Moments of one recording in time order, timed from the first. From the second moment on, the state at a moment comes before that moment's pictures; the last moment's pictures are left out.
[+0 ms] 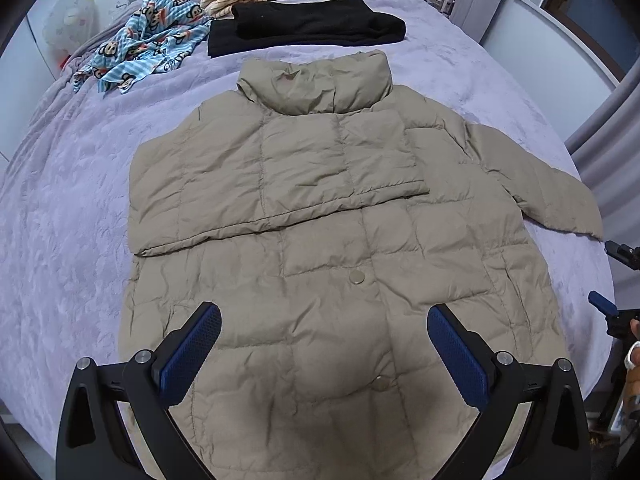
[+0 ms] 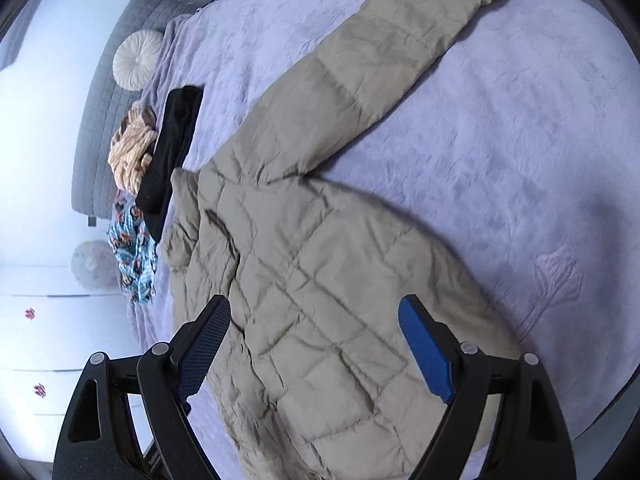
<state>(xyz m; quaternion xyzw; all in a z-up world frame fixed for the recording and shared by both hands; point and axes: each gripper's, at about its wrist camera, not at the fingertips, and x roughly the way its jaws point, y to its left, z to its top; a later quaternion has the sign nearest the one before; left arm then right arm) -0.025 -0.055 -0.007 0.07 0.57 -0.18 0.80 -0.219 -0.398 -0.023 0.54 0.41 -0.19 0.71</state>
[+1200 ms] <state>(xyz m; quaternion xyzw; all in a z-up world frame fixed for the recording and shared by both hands) 0.038 -0.174 -0.039 0.08 0.57 -0.13 0.80 -0.135 -0.663 -0.108 0.68 0.25 -0.19 0.66</state>
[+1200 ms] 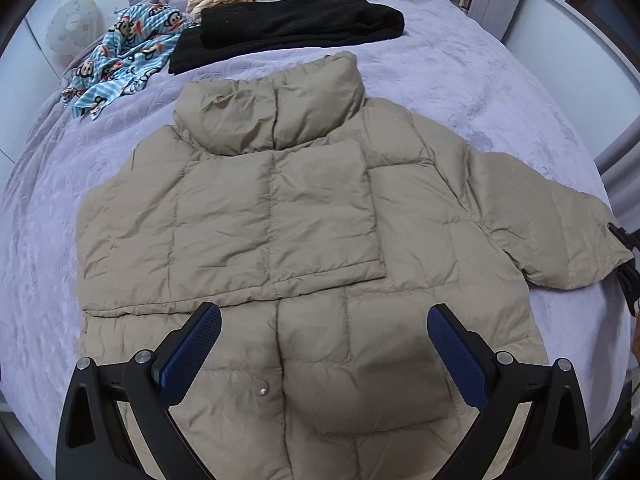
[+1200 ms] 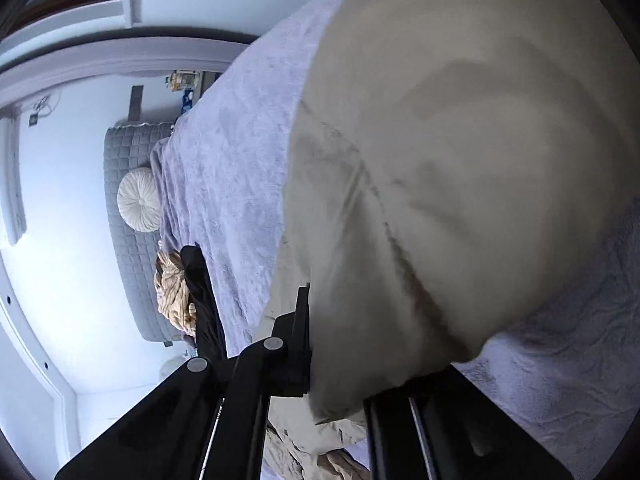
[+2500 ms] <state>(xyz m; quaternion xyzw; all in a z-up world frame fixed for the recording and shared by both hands) 0.131 -0.014 -0.109 -0.04 0.56 -0.11 0.82 0.067 -0.296 -0.109 0.39 0.50 0.05 0.78</state>
